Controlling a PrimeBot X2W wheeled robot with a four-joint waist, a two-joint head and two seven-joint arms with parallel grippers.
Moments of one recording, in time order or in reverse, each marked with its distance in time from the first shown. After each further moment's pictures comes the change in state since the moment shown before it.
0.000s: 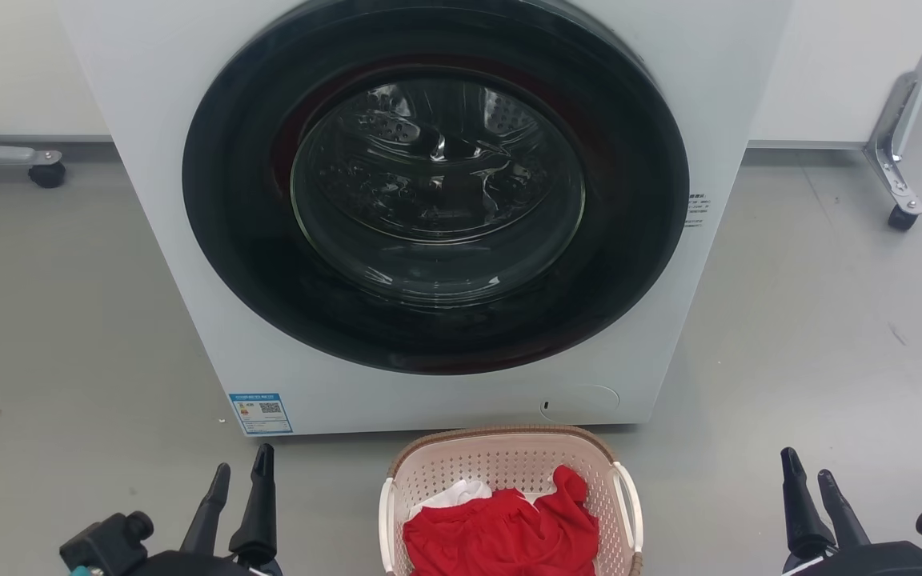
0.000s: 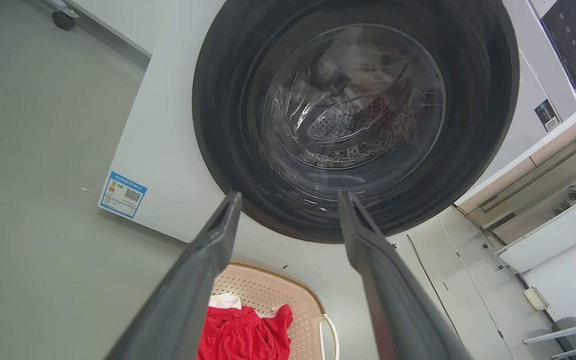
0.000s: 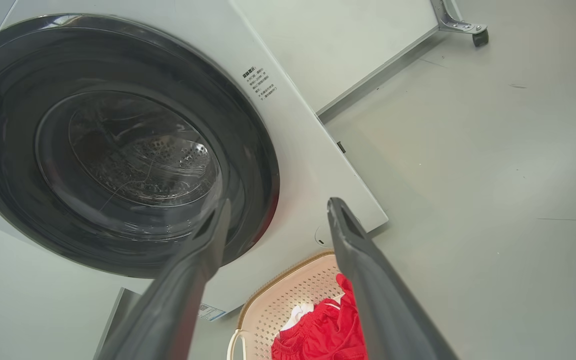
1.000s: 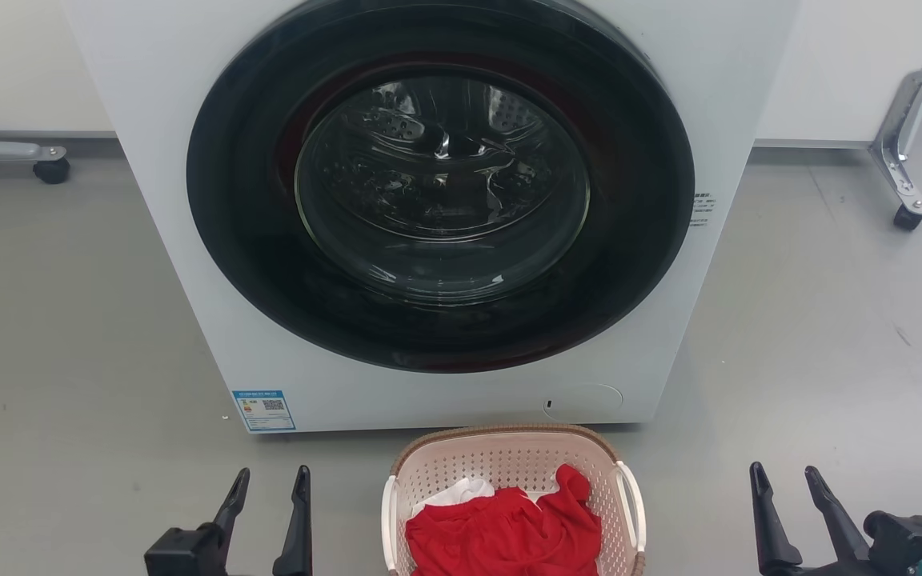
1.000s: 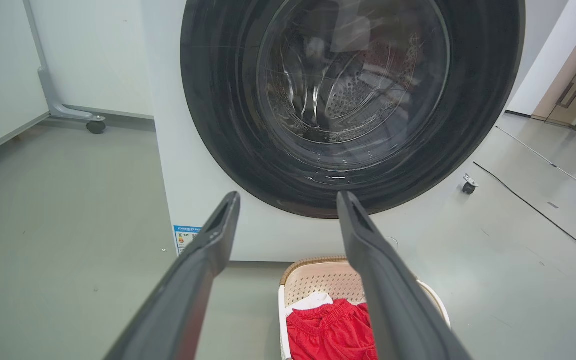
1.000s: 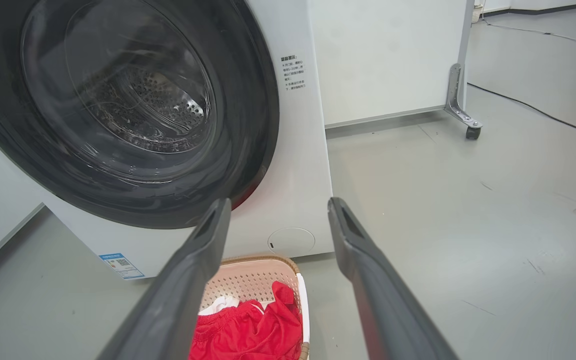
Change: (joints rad) left arm -0.004 0.015 -0.102 0.061 0.428 0.088 -0.107; right arm -0.005 -0.044 0.111 0.043 -0.381 -0.062 -0.111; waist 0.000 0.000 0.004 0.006
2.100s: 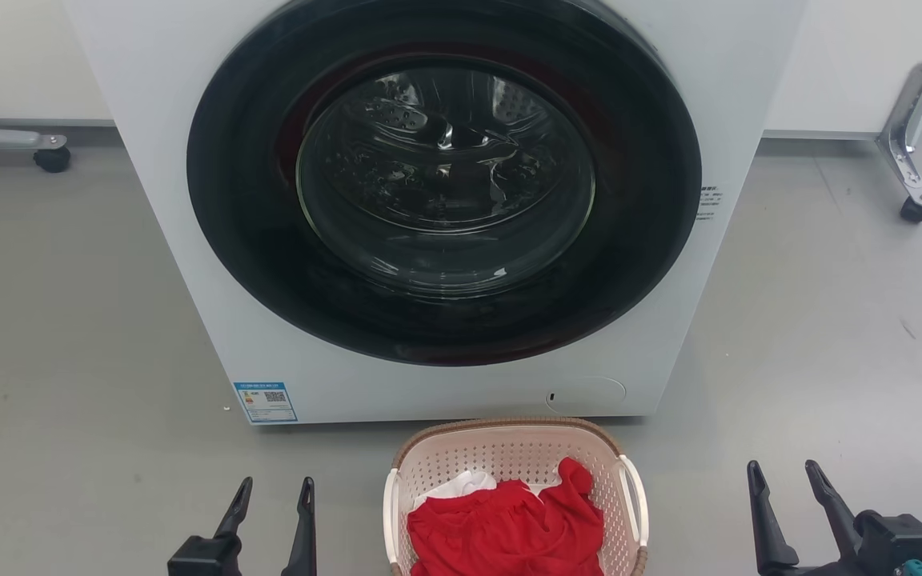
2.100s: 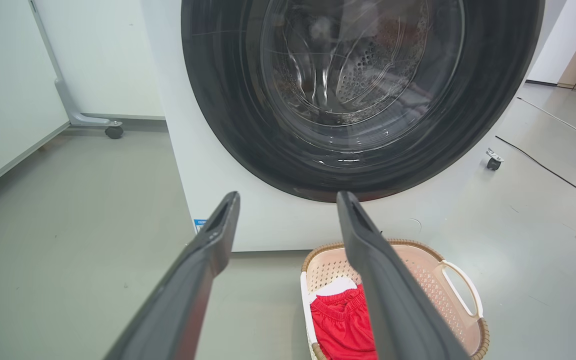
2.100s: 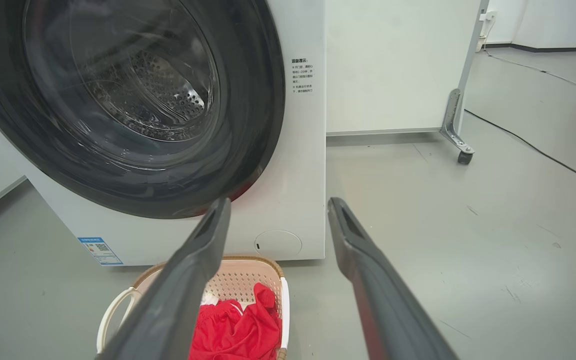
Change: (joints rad) left arm -0.007 -0.016 -0.003 0.065 0.123 0.029 -0.035; right arm -0.010 -0.004 0.005 0.018 -0.119 -0.016 -0.033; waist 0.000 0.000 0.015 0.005
